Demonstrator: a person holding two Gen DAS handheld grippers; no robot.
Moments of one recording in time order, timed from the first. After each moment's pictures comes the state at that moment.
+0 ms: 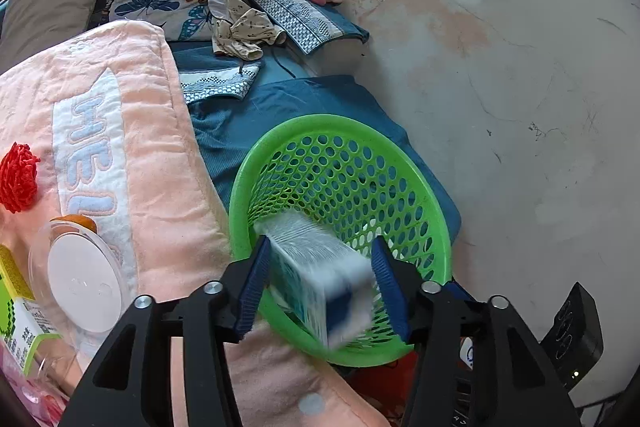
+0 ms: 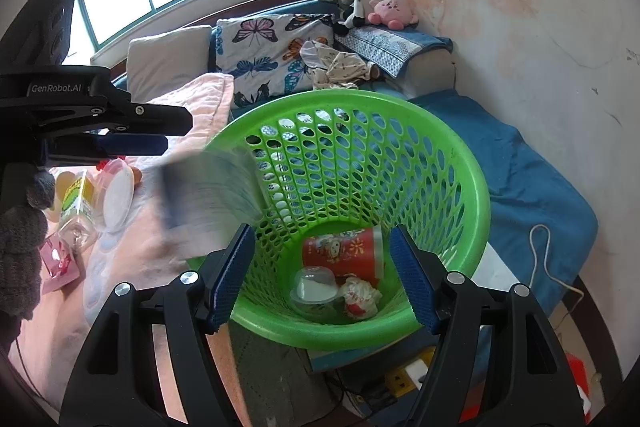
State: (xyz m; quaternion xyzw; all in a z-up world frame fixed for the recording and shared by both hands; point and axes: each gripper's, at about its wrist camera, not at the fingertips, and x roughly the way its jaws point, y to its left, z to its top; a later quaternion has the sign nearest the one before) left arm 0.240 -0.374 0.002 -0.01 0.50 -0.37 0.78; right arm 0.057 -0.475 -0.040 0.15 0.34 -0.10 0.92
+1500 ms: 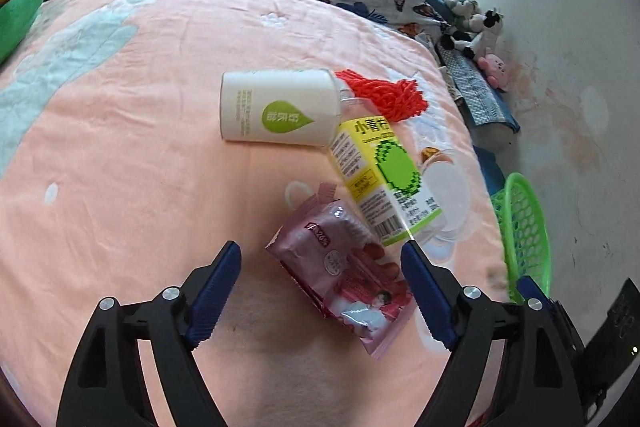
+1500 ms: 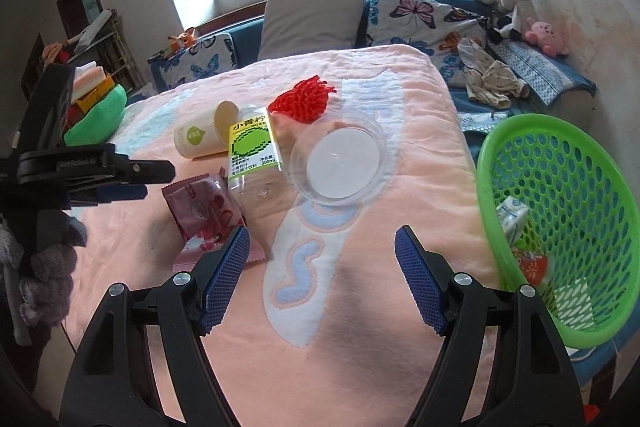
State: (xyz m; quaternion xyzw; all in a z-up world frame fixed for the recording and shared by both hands) left arm 0.210 -0.073 -0.025 -0.14 0.51 -0.11 0.84; right arm 0.109 -0.292 -0.015 0.07 0.36 0.11 0.92
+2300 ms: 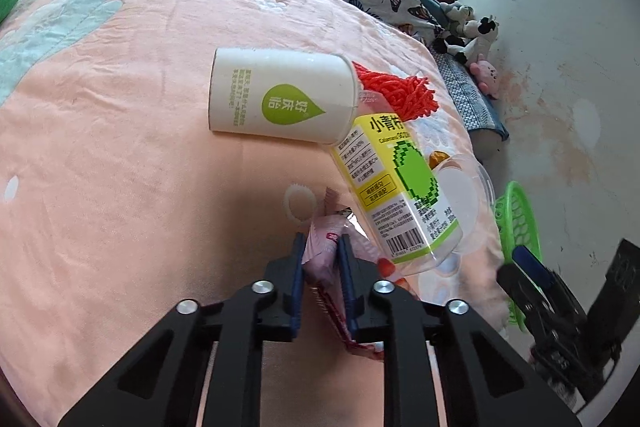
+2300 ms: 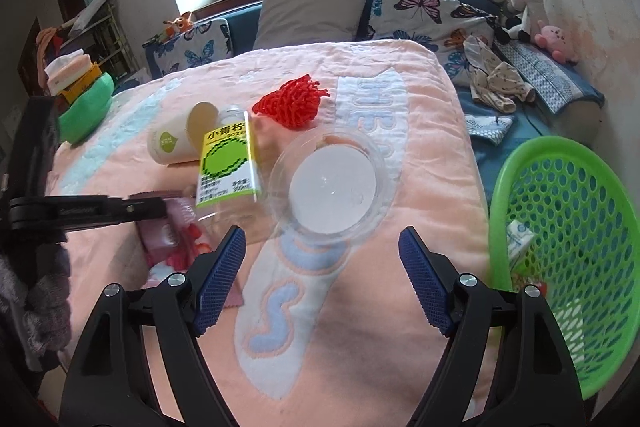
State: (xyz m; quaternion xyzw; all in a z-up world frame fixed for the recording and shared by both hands) left arm 0.223 -0.067 -0.050 -0.17 0.50 -0.14 0.84; right arm 0.164 -0.292 -0.022 0.04 0.38 0.12 0.91
